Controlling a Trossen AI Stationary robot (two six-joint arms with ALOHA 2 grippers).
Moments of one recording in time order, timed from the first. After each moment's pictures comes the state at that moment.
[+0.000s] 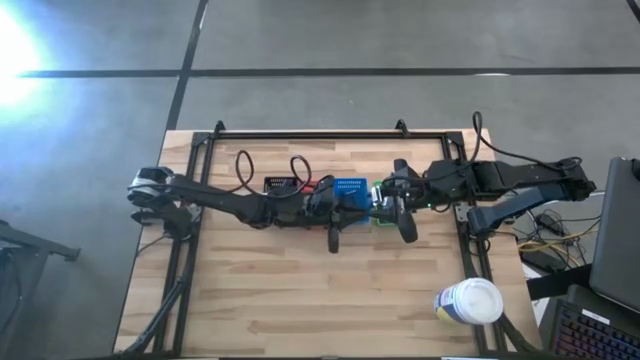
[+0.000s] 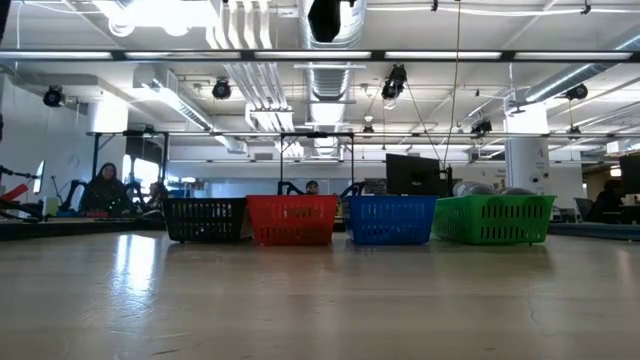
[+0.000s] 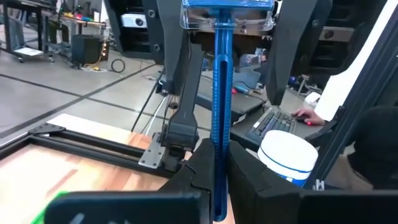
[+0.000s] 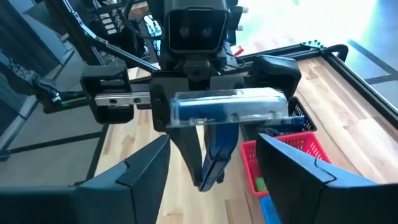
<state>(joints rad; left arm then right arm) -0.12 1.65 1.19 0.54 -0.17 -0.27 0.14 1.12 1.20 -0.48 0.10 0.30</state>
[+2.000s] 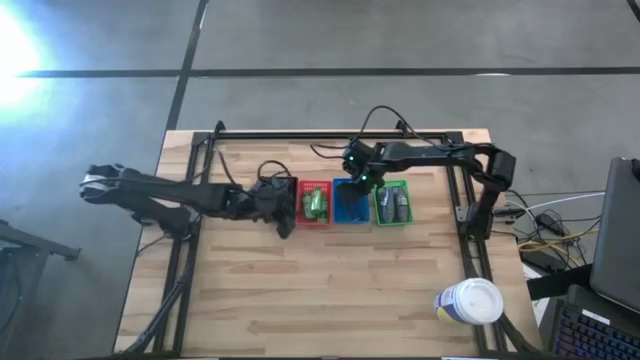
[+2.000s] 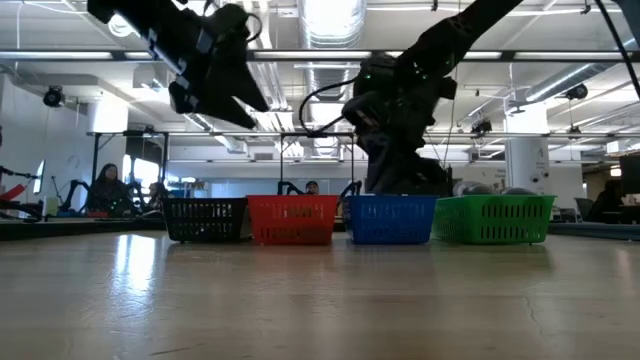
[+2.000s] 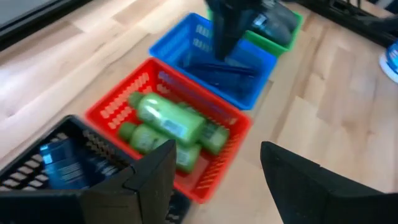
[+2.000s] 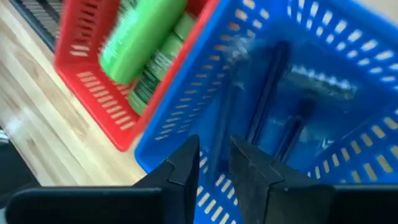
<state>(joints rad) -0.06 1.23 0.84 -0.27 -0.33 -0.55 -0.40 1.79 1.19 -0.55 -0.41 0.69</state>
